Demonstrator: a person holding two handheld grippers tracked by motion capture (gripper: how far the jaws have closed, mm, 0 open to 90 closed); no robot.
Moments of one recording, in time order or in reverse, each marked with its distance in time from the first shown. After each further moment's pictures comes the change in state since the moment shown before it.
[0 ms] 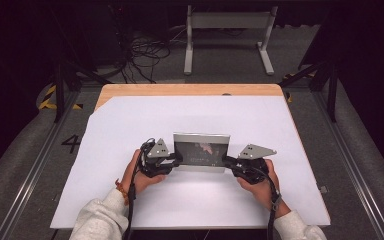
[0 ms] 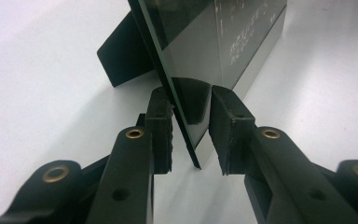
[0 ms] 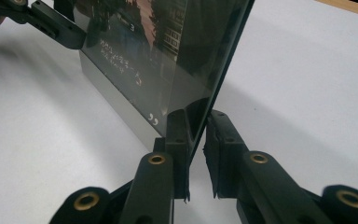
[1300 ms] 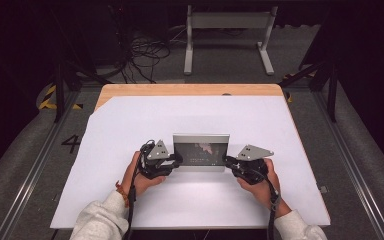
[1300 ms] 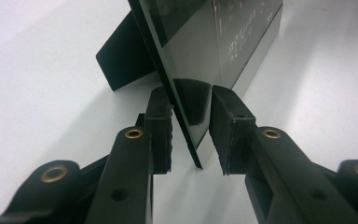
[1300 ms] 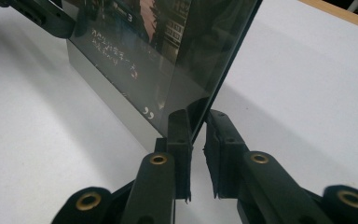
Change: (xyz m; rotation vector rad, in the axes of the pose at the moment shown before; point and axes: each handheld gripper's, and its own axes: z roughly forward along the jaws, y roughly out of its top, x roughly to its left) left arm -0.003 -0.002 -0.001 -0.004 0.016 0.003; right arm 0.004 0.002 0.000 0.026 -0.043 -0.068
